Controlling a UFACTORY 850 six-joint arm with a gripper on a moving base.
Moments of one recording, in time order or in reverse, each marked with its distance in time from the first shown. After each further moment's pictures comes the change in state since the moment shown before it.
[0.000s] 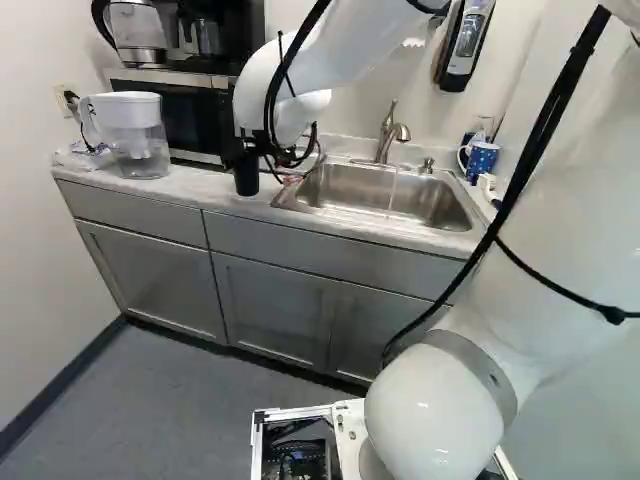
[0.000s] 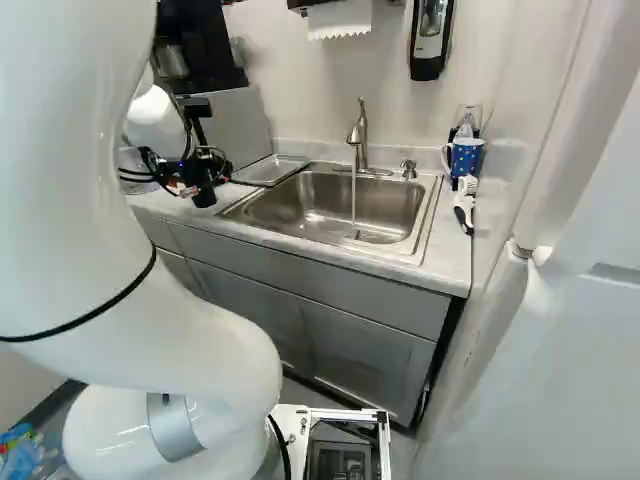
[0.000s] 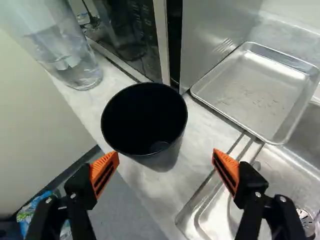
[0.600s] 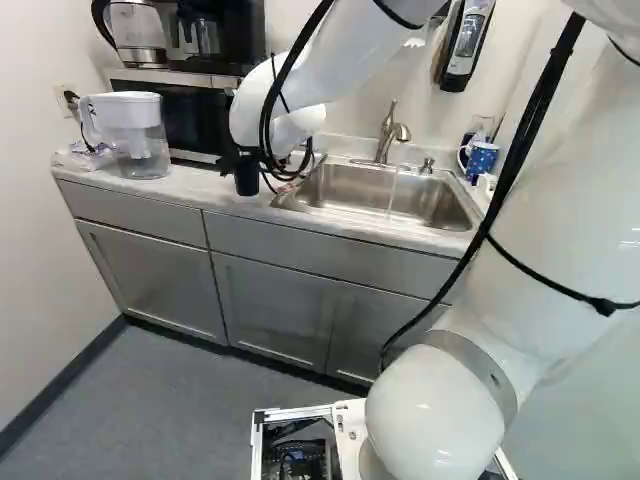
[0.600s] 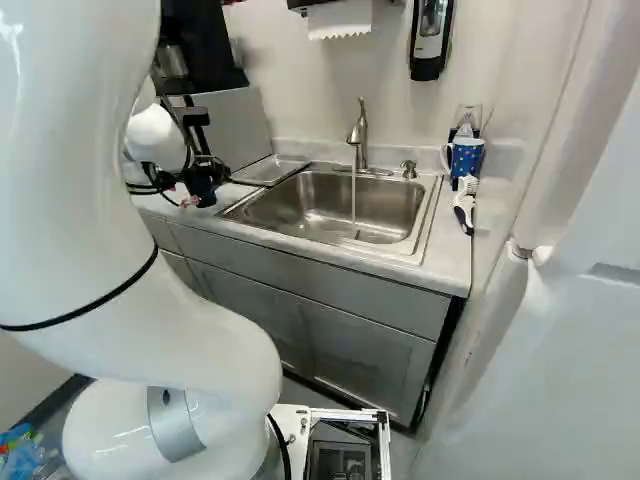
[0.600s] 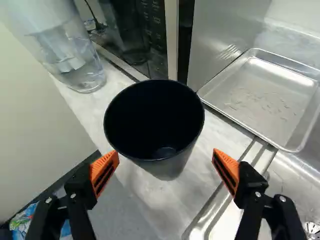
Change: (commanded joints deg) arm 1.3 -1.5 2.5 0.0 7.8 0.0
